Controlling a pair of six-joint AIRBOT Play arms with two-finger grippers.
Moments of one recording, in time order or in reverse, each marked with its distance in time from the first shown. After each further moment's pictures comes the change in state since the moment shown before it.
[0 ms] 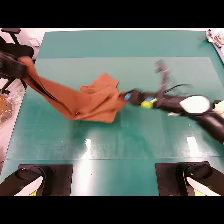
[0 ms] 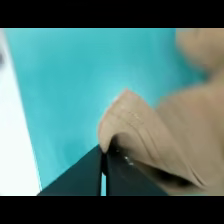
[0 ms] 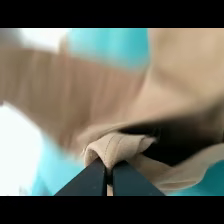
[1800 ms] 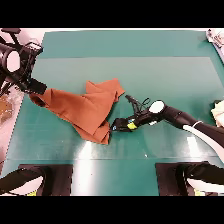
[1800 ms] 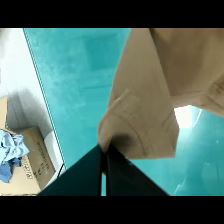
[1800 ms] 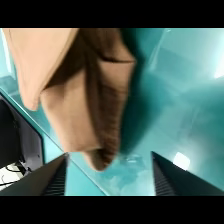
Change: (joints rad) left arm 0.001 -0.244 -0.188 0.158 -0.145 -0.046; right arm 0.150 -0.462 -0.024 -0.043 0.305 0.054
